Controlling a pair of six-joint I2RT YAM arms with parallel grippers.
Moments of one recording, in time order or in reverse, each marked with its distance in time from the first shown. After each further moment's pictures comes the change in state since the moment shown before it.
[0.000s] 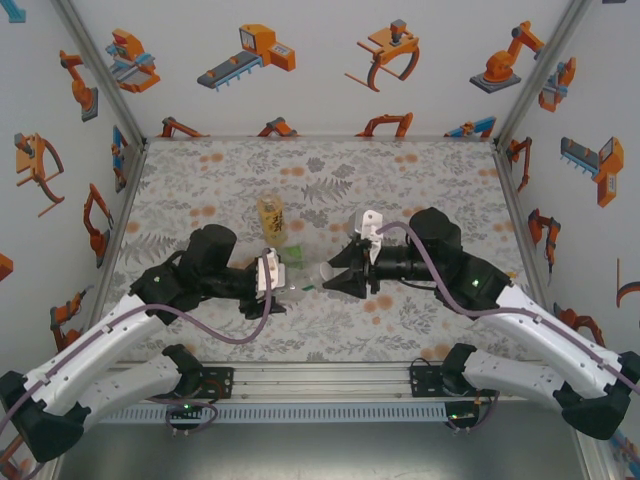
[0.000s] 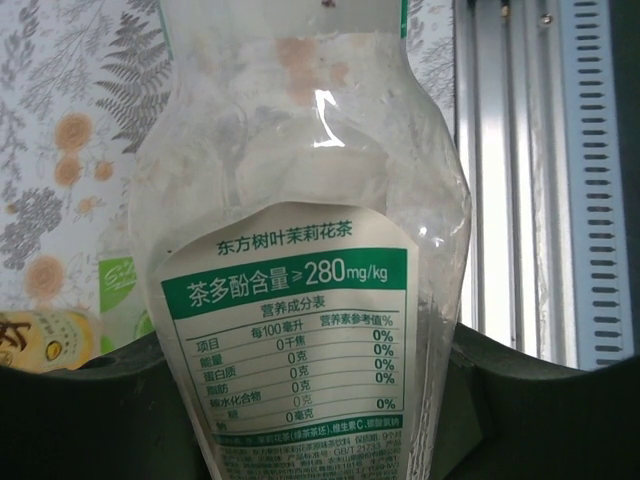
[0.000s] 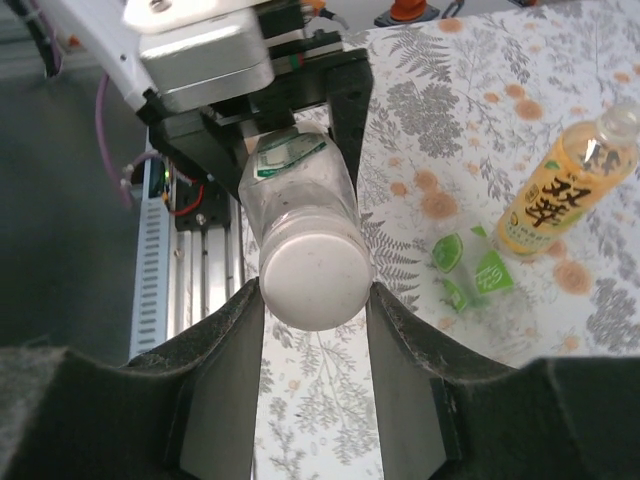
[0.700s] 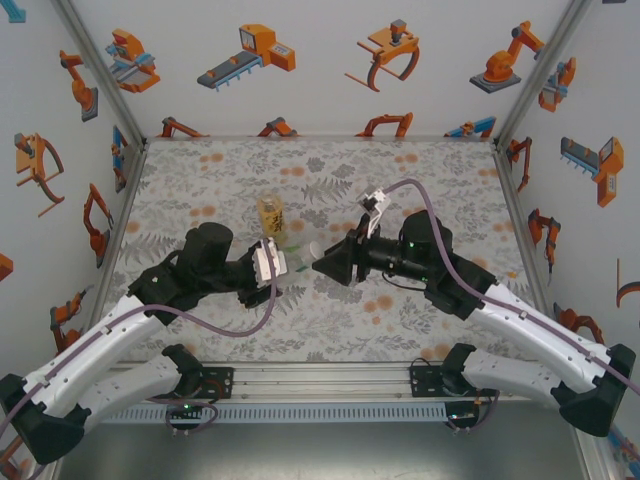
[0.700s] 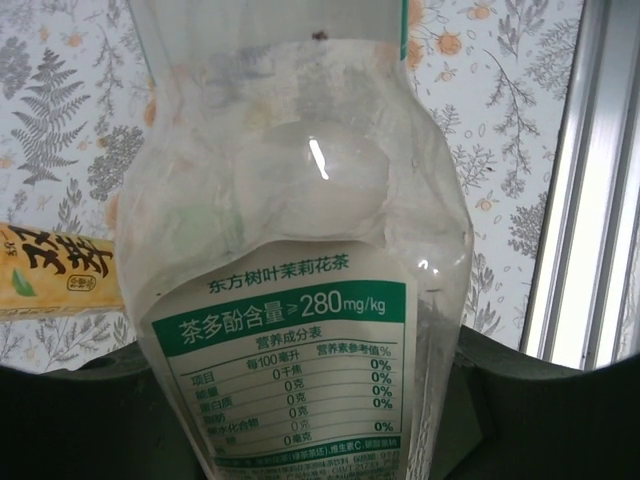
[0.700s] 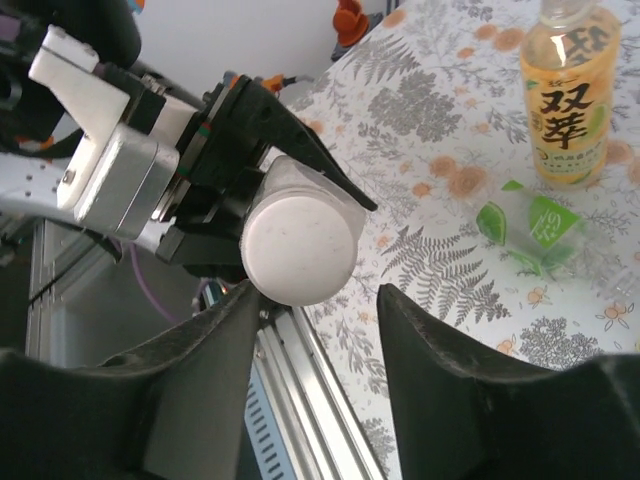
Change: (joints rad) left arm 0.021 -0.006 0.000 0.053 -0.179 -0.040; right arm -0.001 0.026 -0.075 0.174 0.241 0.546
